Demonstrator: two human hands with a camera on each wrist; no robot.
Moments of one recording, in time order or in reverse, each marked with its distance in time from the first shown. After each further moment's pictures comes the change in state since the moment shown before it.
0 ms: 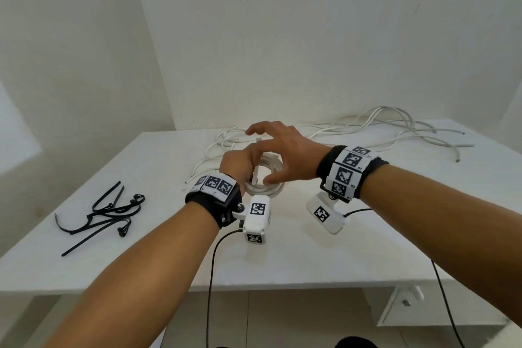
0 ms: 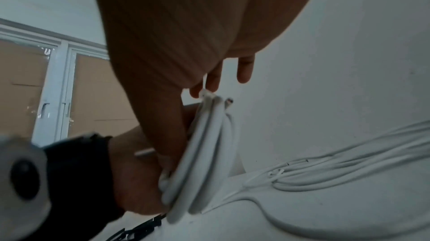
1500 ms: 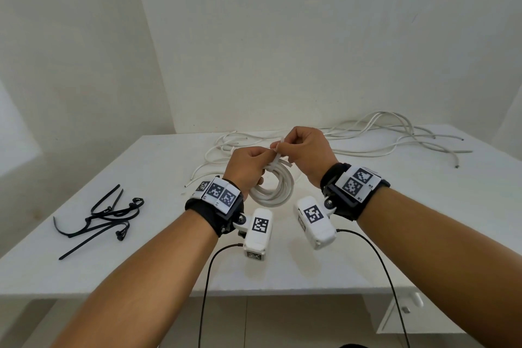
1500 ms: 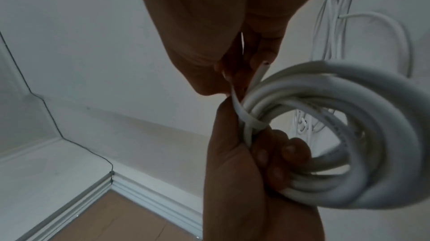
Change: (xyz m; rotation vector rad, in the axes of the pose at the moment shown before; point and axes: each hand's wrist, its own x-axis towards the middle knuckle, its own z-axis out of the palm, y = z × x) left_hand -0.015 0.007 0.006 -0.032 -0.193 0.204; right_hand -0.006 -0.001 0.011 0.949 0.577 0.650
